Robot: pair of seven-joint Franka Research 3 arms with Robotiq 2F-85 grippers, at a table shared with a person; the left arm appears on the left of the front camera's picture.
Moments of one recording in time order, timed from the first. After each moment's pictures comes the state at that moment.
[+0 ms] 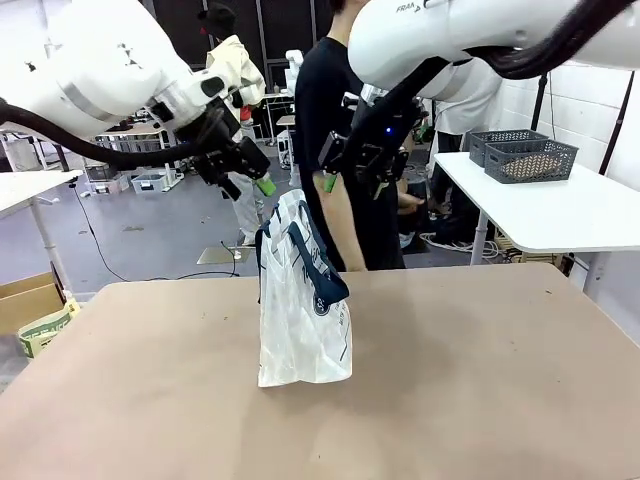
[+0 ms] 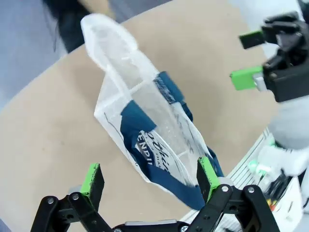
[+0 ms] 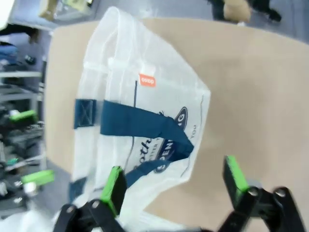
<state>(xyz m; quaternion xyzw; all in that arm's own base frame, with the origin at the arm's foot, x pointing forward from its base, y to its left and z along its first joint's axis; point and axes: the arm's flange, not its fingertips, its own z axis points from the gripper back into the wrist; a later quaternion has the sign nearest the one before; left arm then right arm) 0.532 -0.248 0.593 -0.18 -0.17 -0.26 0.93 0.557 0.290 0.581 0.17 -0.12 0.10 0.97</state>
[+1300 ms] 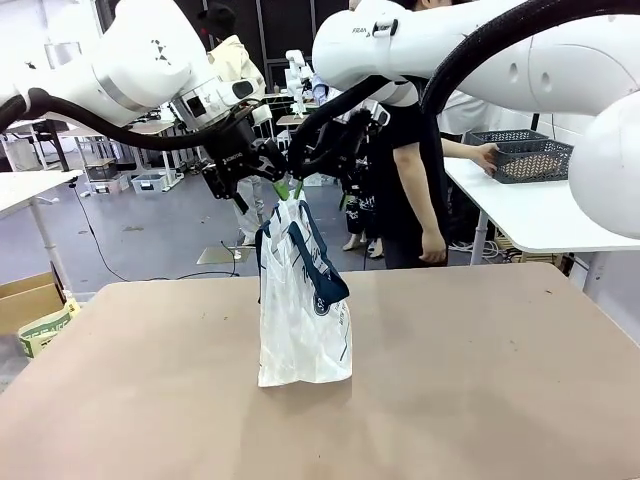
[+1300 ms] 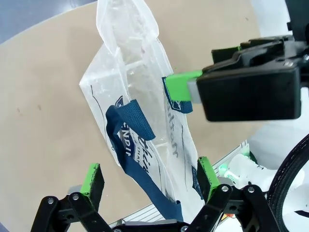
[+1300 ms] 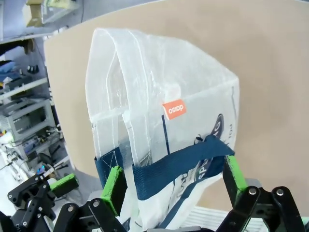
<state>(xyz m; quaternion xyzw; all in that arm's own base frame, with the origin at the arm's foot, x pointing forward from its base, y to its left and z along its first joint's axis) 0.555 -0.270 0.582 -0.19 -0.07 -0.15 0.97 0.618 0.352 0.550 0.19 -0.01 0.01 0.98</state>
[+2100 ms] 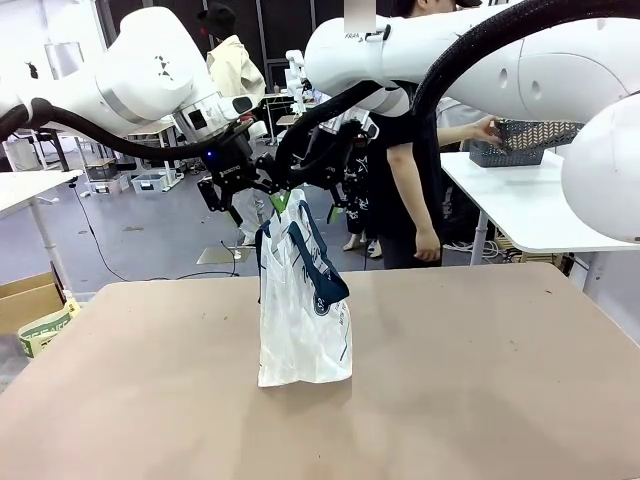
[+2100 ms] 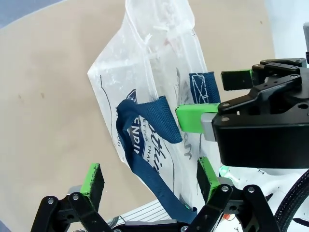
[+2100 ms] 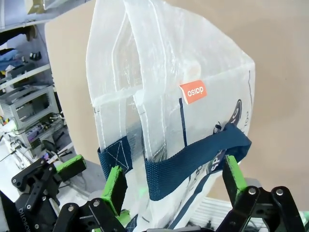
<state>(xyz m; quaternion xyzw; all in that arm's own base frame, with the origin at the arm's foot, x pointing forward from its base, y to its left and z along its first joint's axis) 0.558 -0.262 0.560 -0.17 -0.05 -0.12 0.98 0.609 0.367 0.538 0.20 0.03 0.02 0.98</state>
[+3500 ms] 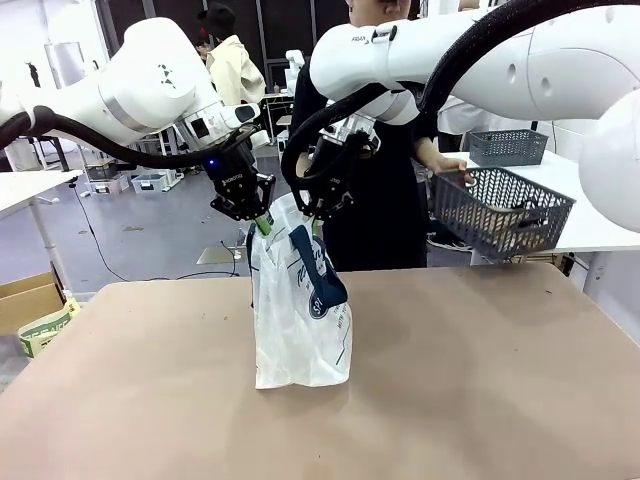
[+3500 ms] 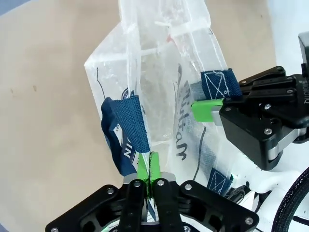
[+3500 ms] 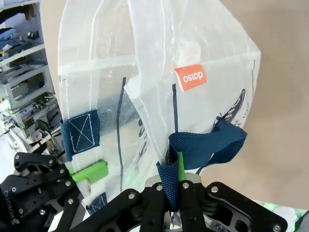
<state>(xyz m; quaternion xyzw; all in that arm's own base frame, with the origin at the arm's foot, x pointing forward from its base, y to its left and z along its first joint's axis) 0.551 -0.266 0.548 -0.18 -0.03 -0.12 0.98 0.593 0.361 0.521 0.20 0.06 0.06 0.97</state>
